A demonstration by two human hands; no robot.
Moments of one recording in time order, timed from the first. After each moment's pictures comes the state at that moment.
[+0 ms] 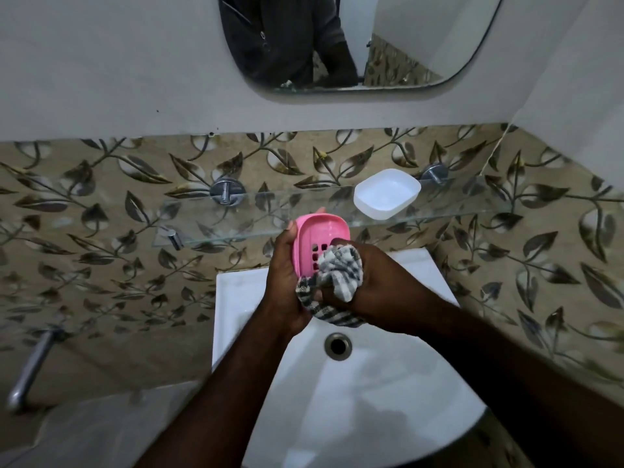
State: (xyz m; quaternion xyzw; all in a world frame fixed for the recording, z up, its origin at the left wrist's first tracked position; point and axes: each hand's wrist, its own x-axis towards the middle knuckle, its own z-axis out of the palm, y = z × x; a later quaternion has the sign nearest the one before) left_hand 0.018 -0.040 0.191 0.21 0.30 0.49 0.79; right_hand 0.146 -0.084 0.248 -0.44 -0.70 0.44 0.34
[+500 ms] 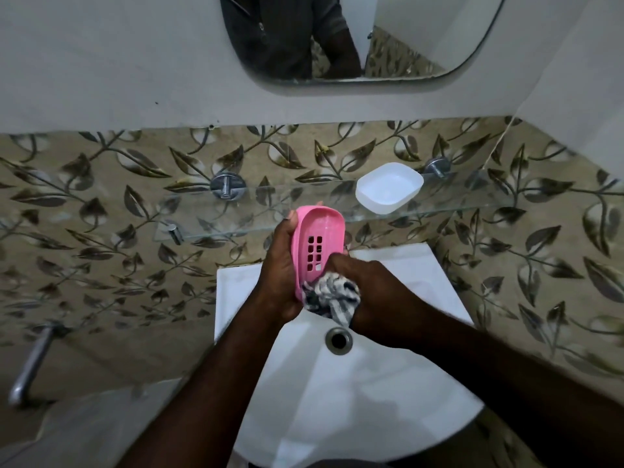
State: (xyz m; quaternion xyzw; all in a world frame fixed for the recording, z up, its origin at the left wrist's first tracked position) left_hand 0.008 -0.029 0.188 0.26 0.36 0.45 0.77; right_hand 0.146 -0.088 0.224 -0.48 -0.77 0.31 0.28
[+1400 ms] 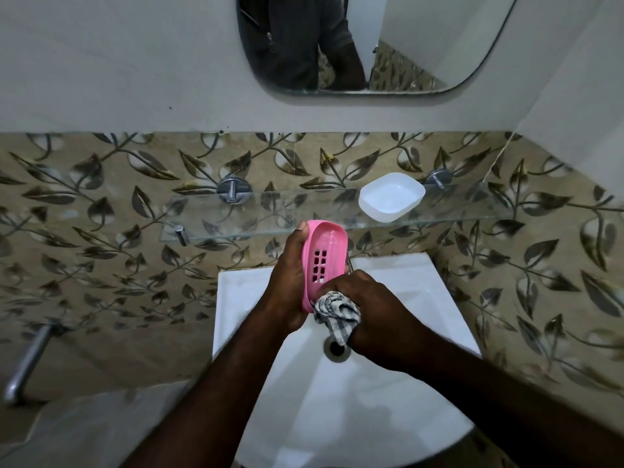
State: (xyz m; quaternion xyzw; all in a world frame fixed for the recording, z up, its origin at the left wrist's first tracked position) left_hand 0.010 -0.040 0.194 0.26 0.39 0.44 0.76; right_hand 0.145 -0.103 0.207 -0.51 -0.74 0.32 0.29
